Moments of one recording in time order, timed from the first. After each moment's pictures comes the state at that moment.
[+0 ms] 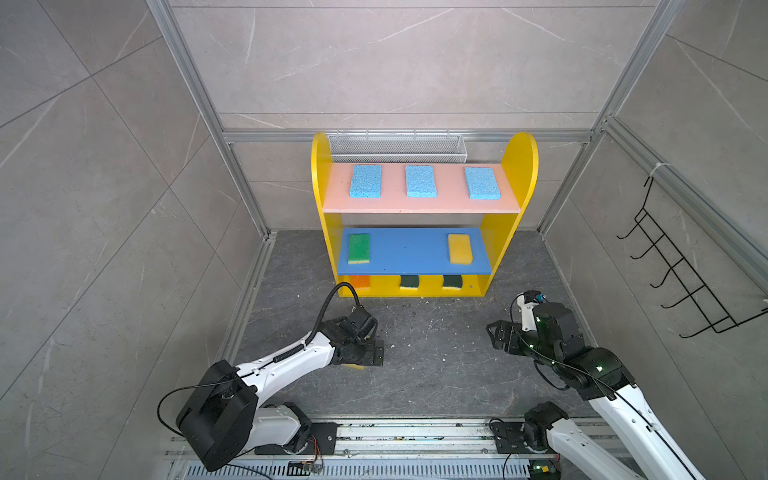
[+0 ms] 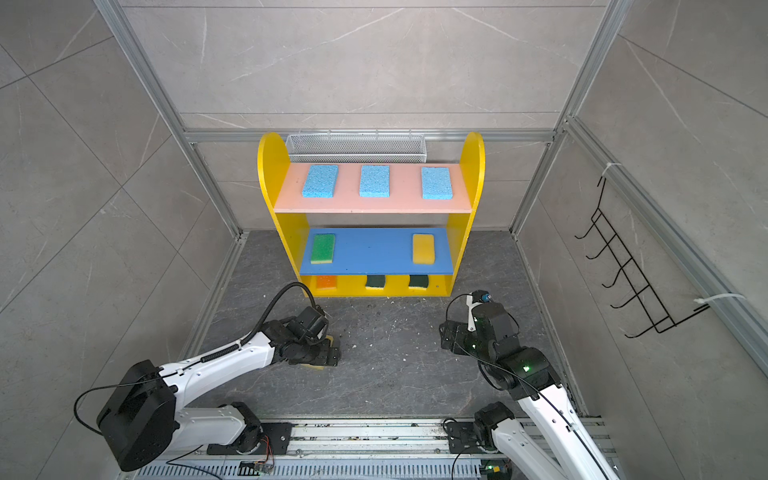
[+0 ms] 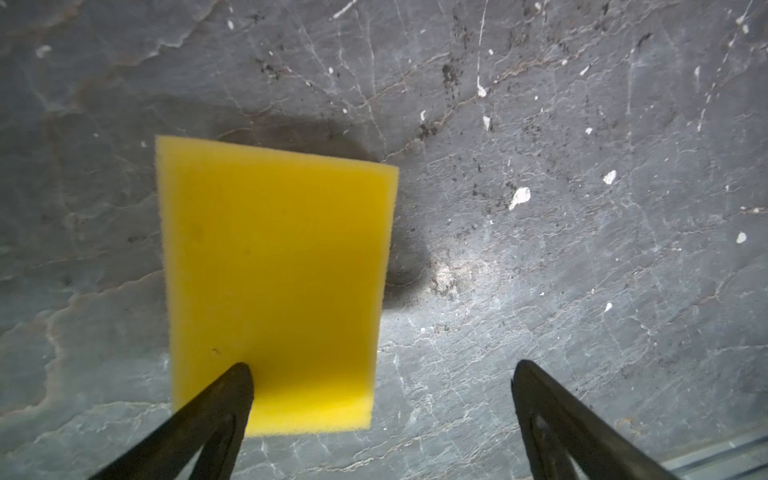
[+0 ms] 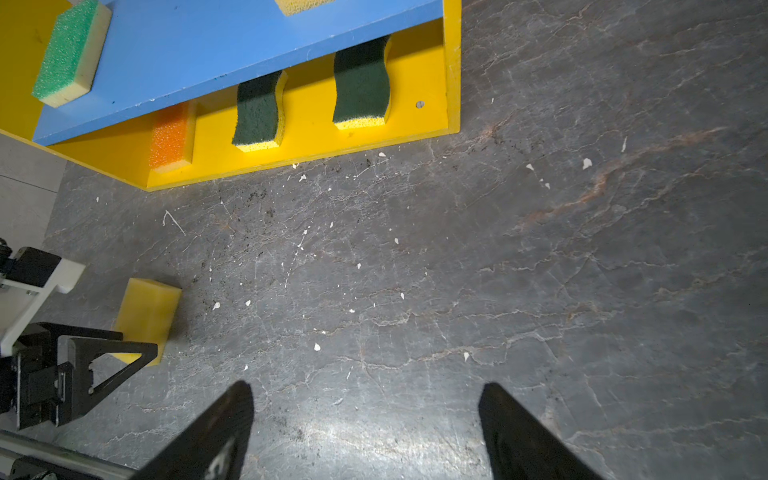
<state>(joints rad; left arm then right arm) -0.74 1.28 0.72 -0.68 -0.02 -0.64 0.38 0.69 0.82 -0.91 0.01 0.47</state>
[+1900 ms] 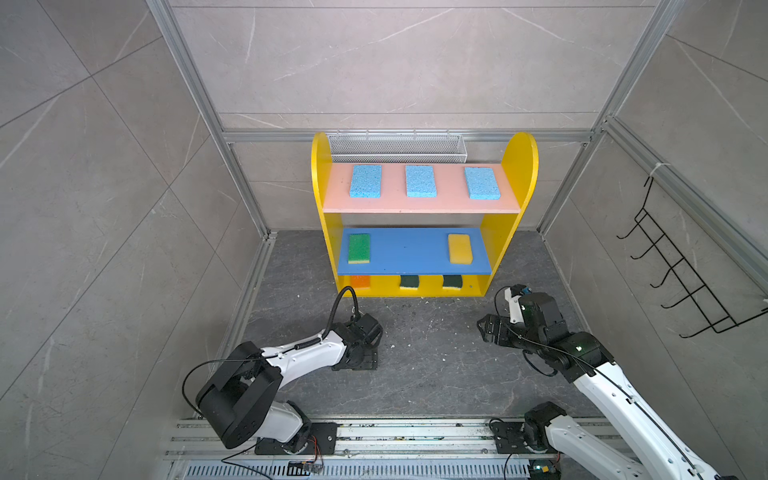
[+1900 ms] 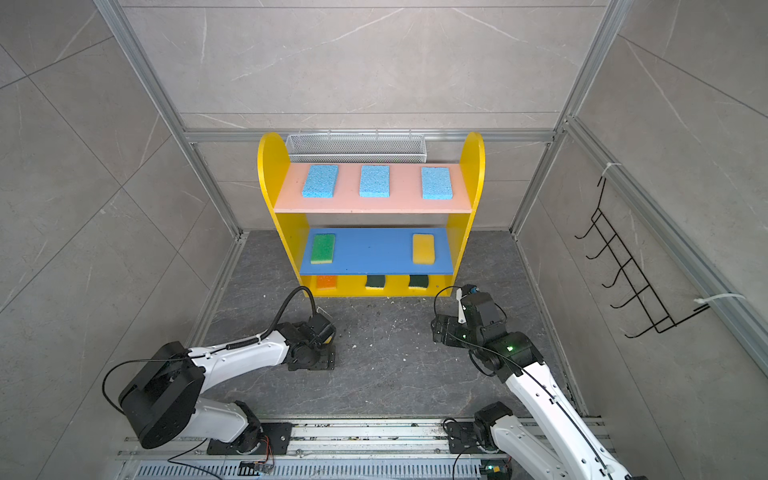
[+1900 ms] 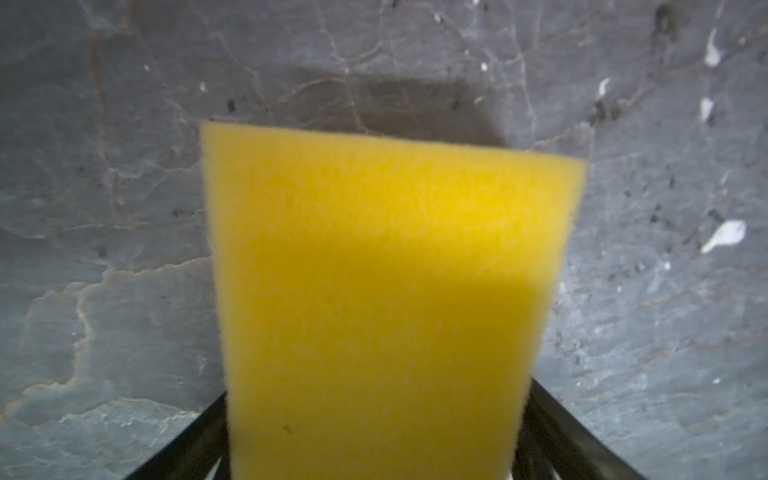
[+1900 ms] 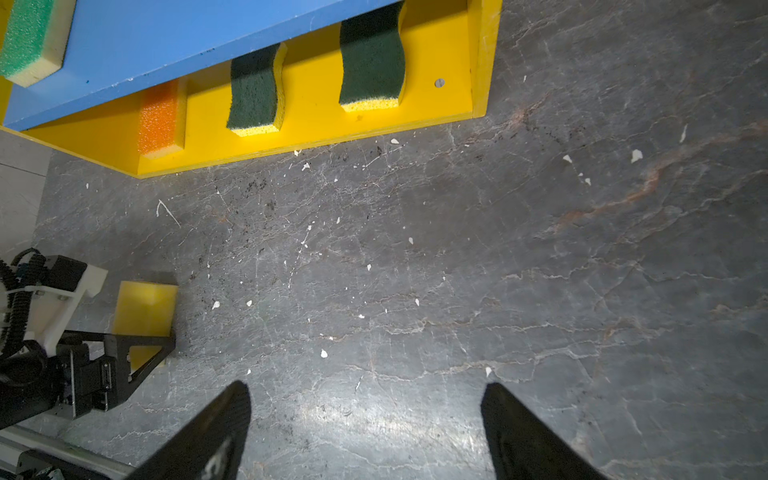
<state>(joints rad) -0.75 1.45 0.71 -0.66 -0.14 -0.74 0.38 0.83 0.82 -0.83 -0.03 0.47</state>
